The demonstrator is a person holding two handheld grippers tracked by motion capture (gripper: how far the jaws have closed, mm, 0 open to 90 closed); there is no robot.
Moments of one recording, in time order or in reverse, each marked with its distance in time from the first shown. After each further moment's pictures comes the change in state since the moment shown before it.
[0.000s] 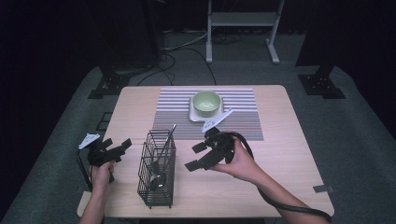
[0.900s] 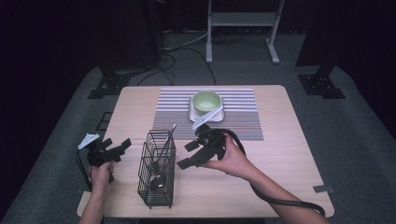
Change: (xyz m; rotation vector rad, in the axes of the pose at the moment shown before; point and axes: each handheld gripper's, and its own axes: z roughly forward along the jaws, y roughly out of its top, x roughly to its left) left arm 0.001 0.000 -0.001 -0.004 -0.002 0.000; right arm 0.001 0.019 0.015 0.024 0.019 -0.004
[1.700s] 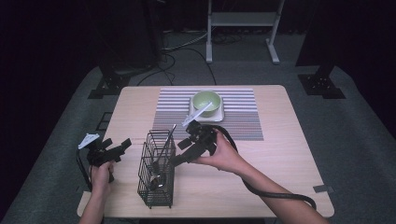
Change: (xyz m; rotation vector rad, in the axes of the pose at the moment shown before) left arm 0.001 0.000 0.000 0.003 -0.003 -0.004; right arm -0.005 0.019 0.017 0.035 0.016 0.012
